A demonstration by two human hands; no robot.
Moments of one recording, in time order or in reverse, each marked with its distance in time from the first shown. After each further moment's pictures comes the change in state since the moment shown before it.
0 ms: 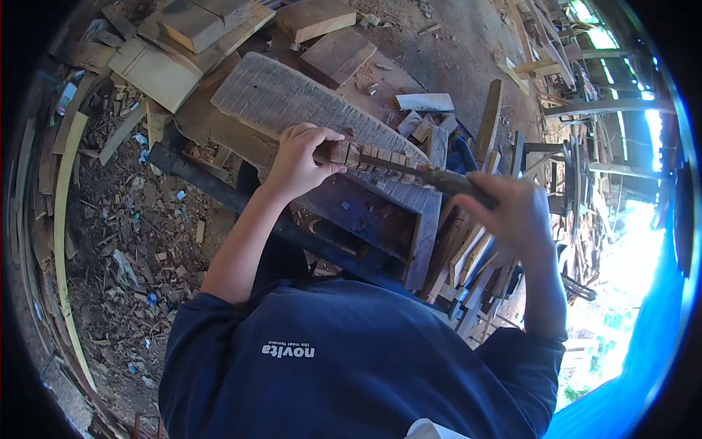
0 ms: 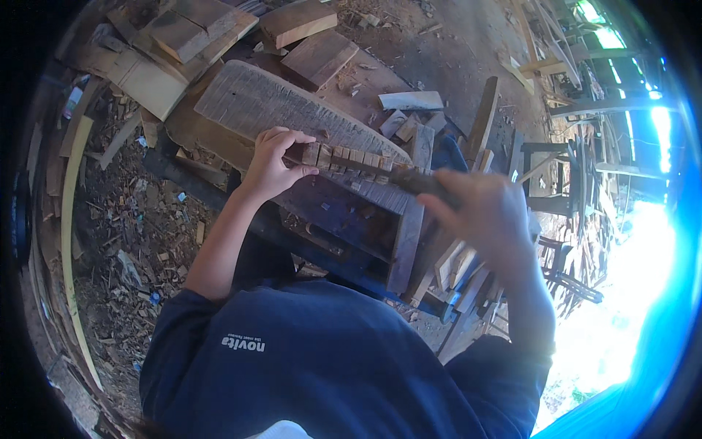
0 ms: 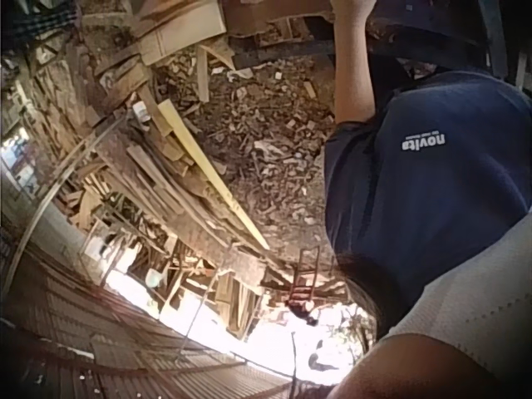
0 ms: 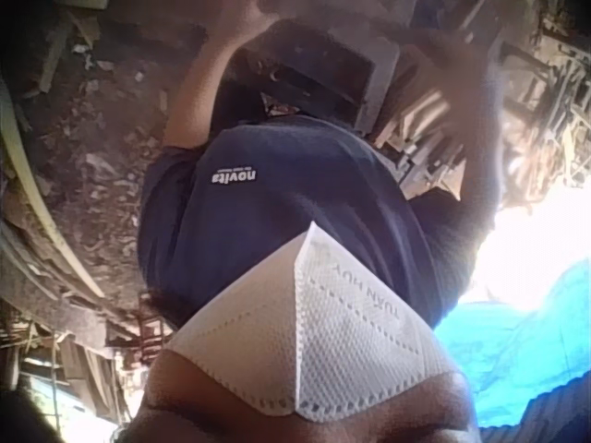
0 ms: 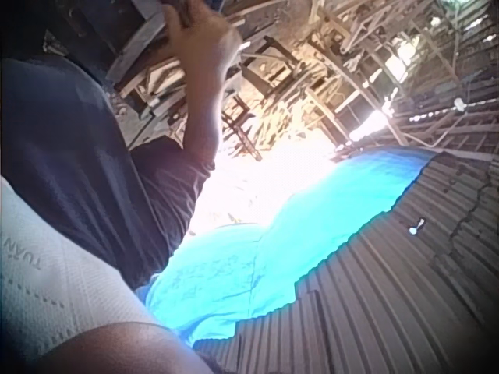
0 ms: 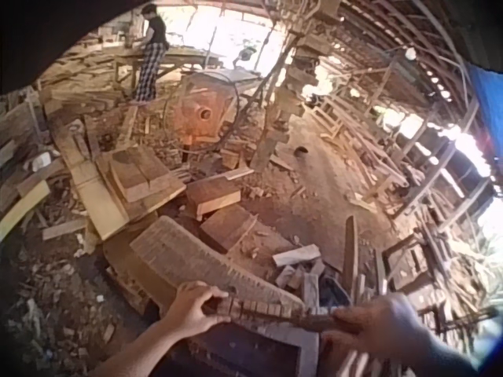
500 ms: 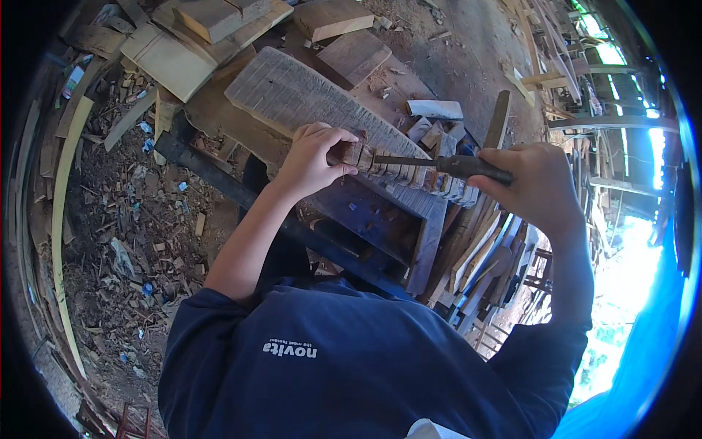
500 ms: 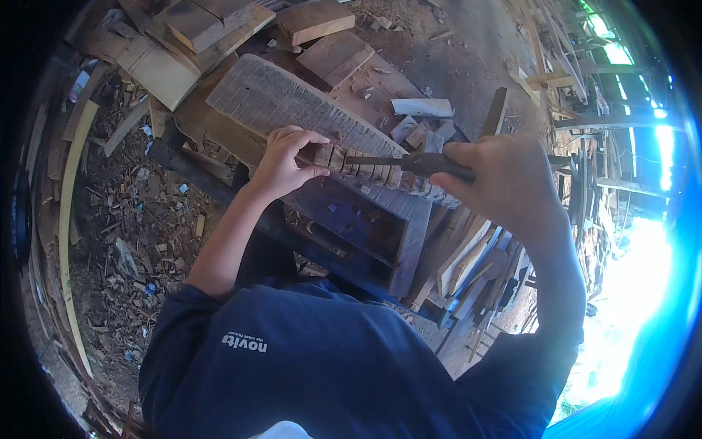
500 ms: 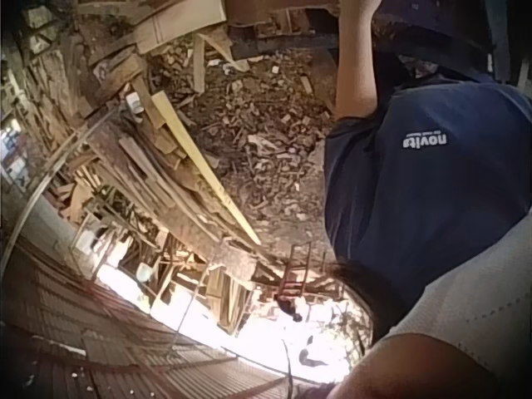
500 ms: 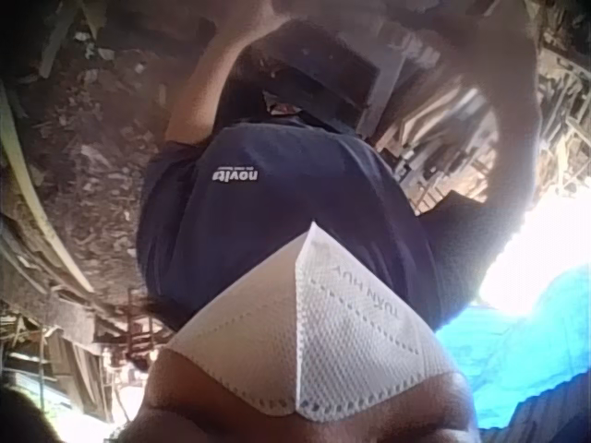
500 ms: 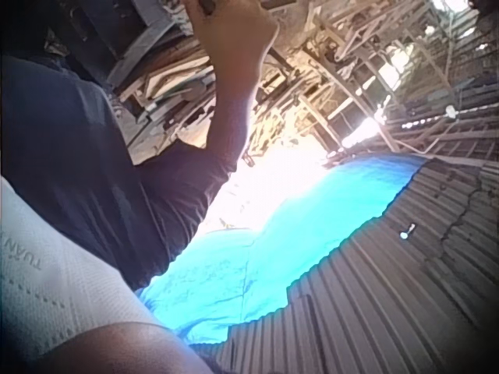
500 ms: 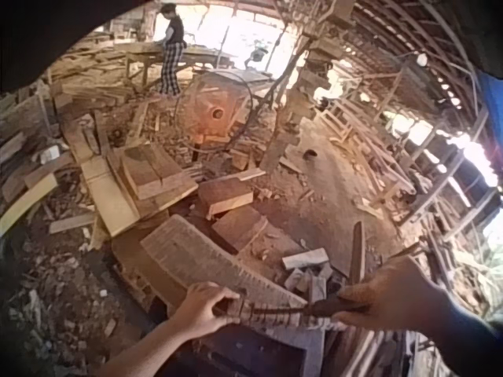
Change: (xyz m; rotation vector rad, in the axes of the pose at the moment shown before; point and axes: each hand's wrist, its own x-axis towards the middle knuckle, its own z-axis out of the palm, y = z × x) left_hand 0.001 0.003 -0.001 -0.015 -0.039 -0.040; right_hand 0.046 -0.007 -0.043 -0.297 -0.071 -0.250
